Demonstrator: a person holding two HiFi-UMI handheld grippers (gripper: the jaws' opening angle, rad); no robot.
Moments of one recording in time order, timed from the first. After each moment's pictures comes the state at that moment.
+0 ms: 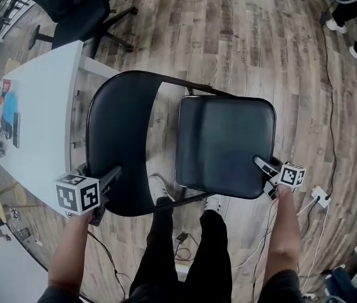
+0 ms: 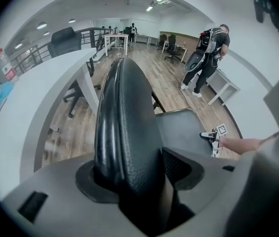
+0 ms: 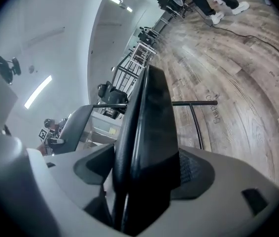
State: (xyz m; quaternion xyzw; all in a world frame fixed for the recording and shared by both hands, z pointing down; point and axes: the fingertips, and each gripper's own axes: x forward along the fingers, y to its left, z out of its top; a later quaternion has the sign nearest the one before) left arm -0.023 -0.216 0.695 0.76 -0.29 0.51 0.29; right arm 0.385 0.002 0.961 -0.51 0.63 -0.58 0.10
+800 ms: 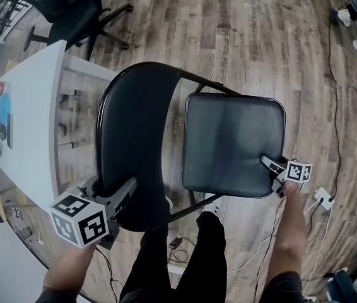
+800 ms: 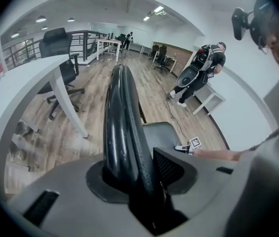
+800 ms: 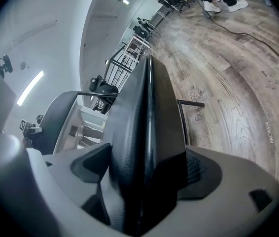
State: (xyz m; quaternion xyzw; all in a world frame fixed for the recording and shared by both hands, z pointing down) left arm 0.094 -0.152 0.674 0.80 -0.25 0.44 0.30; right arm 0.435 0.036 1.030 -0.50 0.60 -0.61 0.07
